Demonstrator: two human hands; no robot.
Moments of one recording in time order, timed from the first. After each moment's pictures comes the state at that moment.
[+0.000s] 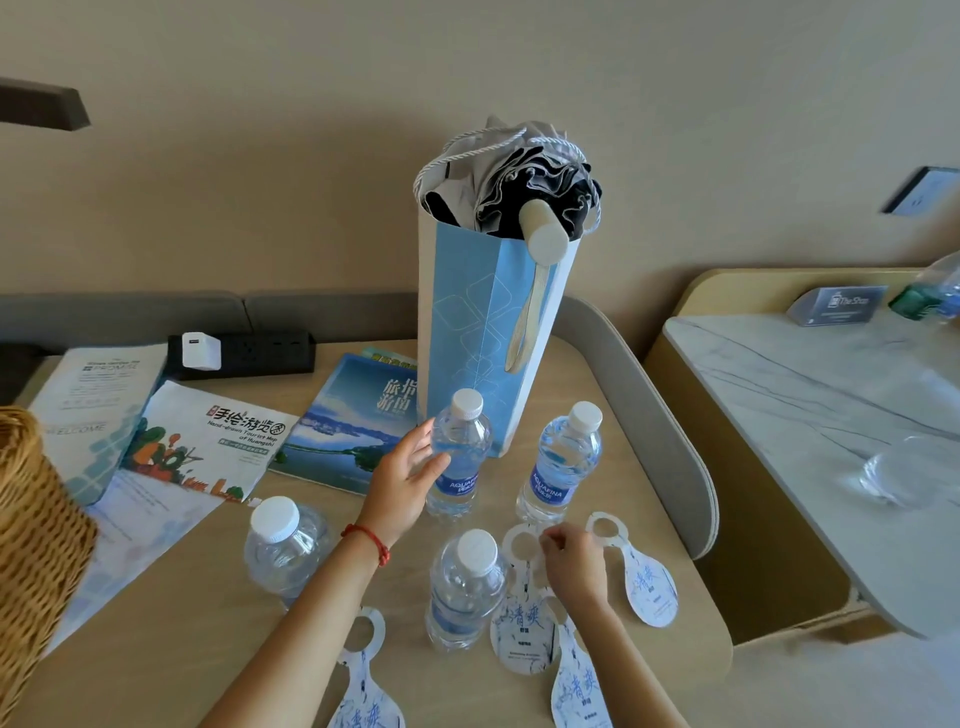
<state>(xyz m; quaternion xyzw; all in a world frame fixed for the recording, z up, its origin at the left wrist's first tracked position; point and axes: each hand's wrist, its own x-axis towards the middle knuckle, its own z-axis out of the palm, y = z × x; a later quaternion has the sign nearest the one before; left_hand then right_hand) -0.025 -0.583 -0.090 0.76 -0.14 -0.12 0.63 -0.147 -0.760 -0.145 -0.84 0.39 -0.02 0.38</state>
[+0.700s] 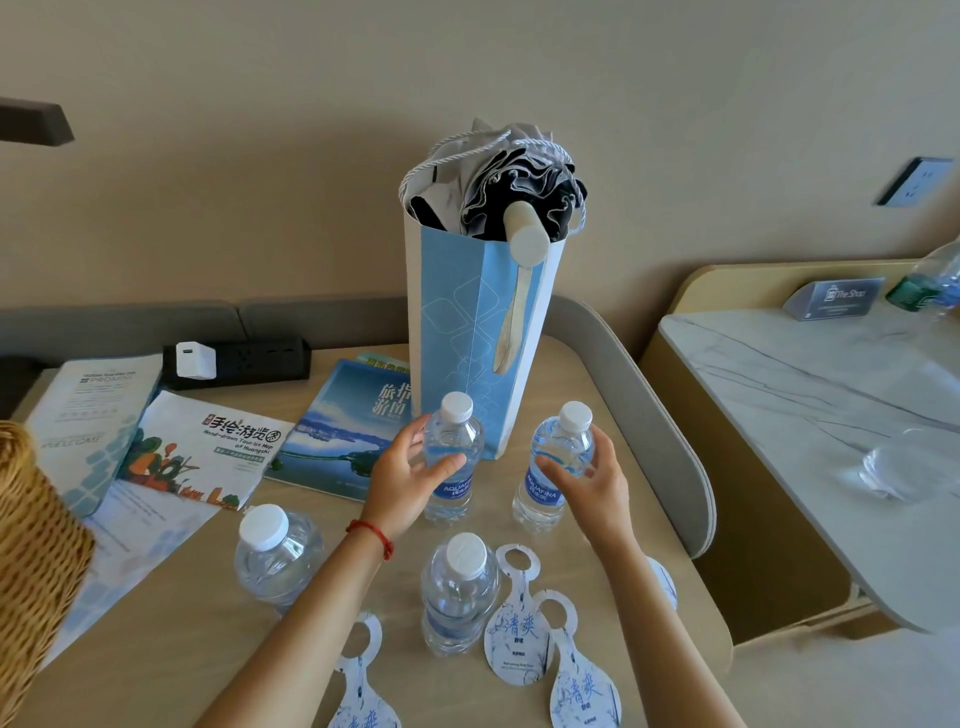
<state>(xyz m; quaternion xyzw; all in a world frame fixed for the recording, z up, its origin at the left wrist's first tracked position) -0.022 -0.594 -0.084 0.75 -0.13 -0.12 0.64 -0.116 -0.791 -0.085 -0.78 0.26 -0.20 0.53</state>
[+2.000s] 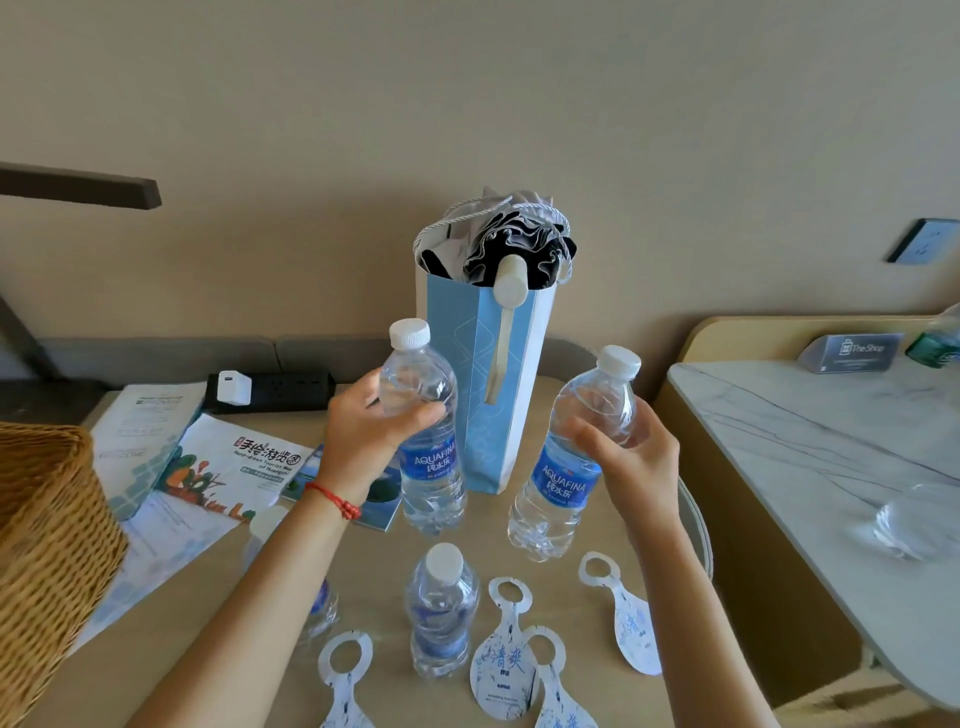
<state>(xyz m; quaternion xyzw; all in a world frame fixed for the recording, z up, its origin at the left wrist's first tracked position) -0.040 -0.579 0.042 0.69 -0.17 0.05 0.70 -0.138 -0.794 0.038 -0.71 0.07 -0.32 0.62</state>
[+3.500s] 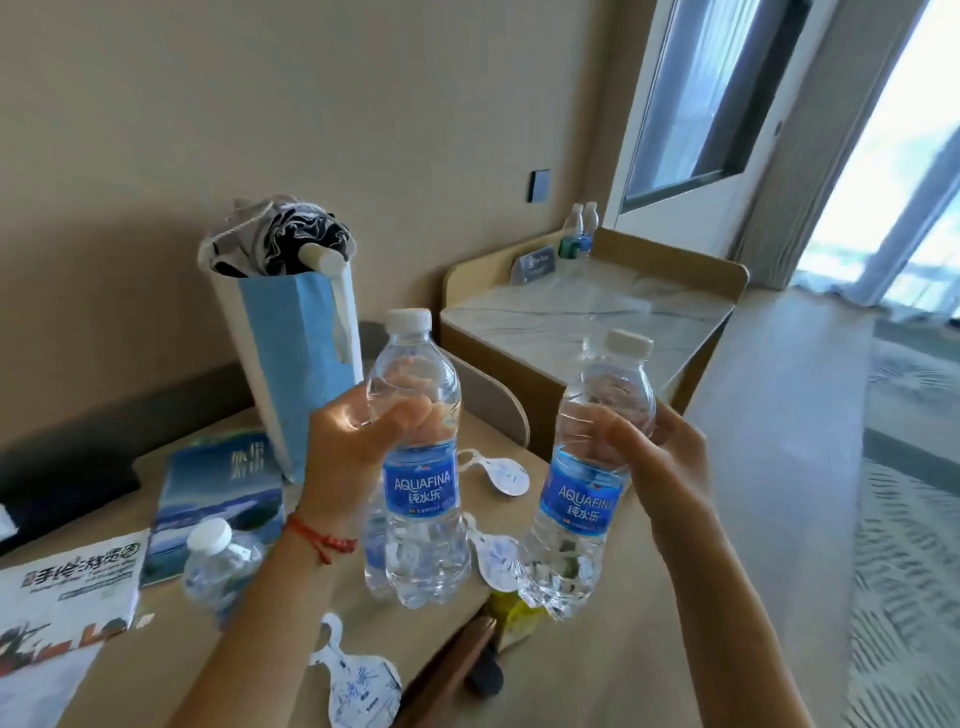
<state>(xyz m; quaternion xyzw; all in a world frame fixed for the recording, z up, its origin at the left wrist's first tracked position) -0.157 -0.543 0.081 0.50 -0.38 -0.25 0.74 -0.366 -0.647 0.089 -0.65 0.29 -0.50 0.50</state>
